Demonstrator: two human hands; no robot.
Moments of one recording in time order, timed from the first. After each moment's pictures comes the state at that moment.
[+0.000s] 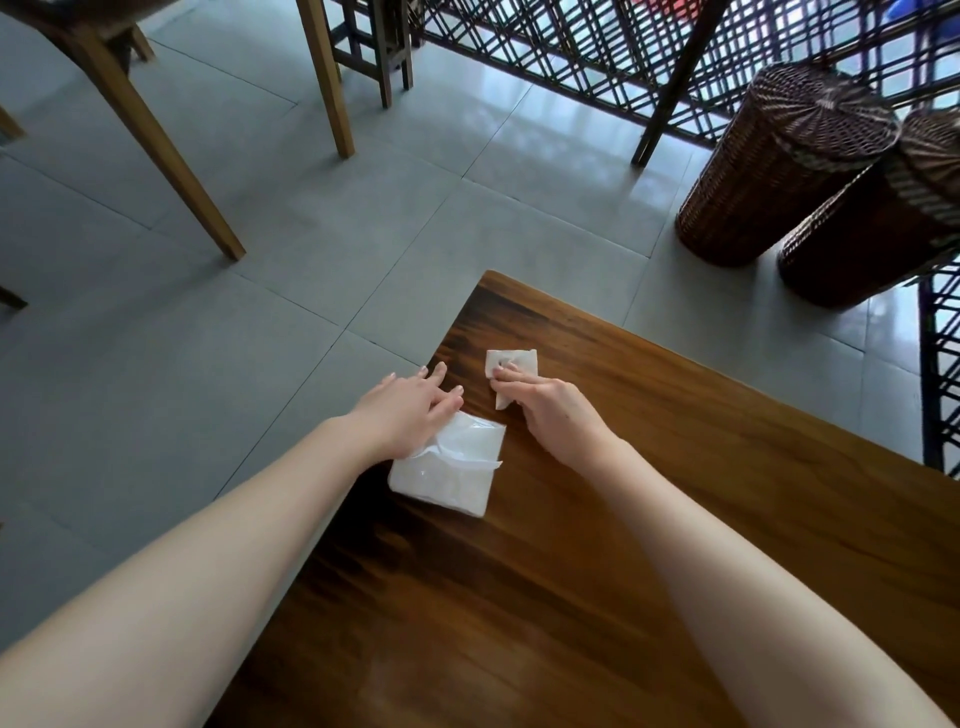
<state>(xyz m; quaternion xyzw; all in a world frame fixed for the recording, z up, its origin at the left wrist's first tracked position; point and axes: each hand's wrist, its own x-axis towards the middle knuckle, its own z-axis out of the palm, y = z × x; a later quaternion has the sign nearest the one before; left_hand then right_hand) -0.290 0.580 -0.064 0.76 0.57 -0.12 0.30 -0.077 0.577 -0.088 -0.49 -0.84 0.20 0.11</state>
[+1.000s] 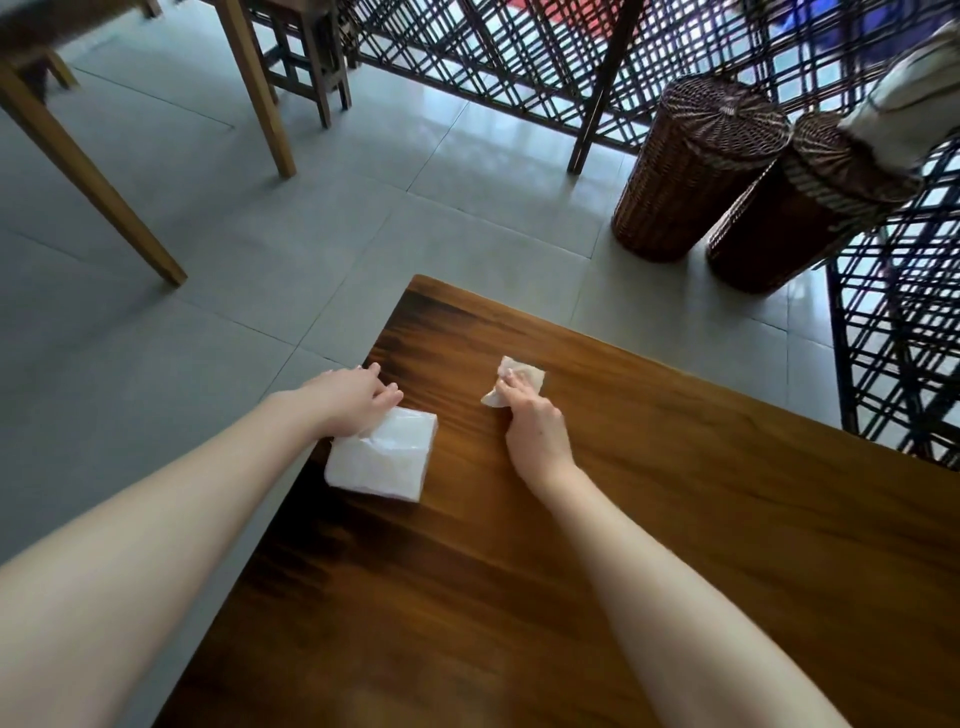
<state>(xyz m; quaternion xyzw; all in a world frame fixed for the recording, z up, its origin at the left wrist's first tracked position) -0.274 0.585 -0.031 0.73 0.58 -0.20 0.30 -0.050 0.530 -0.087 -0.71 -0.65 0.19 0.19</state>
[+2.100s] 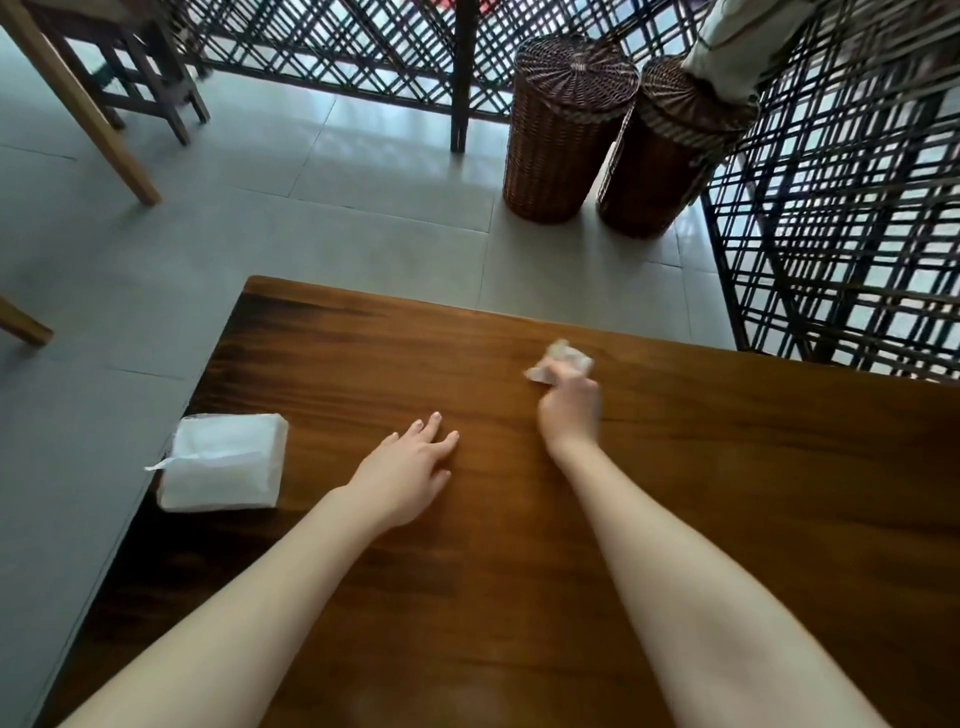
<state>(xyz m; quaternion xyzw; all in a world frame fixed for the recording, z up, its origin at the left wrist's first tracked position) -0.093 0.479 -0.056 0.86 0.41 -0.16 0.26 0.113 0.470 -0.084 -0.86 -0.40 0.15 0.27</state>
